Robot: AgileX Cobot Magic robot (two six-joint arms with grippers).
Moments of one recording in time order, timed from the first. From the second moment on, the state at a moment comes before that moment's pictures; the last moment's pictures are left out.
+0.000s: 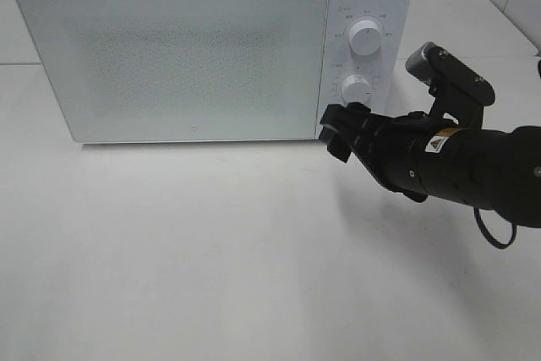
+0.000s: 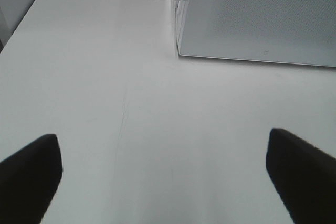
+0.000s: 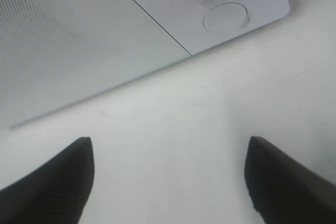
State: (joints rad) left arm -0.03 0.00 -0.50 -0.02 1.04 -0.08; right arm 0.58 1.59 -0.52 0.50 -0.47 0.34
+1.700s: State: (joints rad) left arm -0.03 0.00 -0.50 -0.02 1.04 -0.08; right arm 0.48 0.79 -0.64 0.00 0.88 0.10
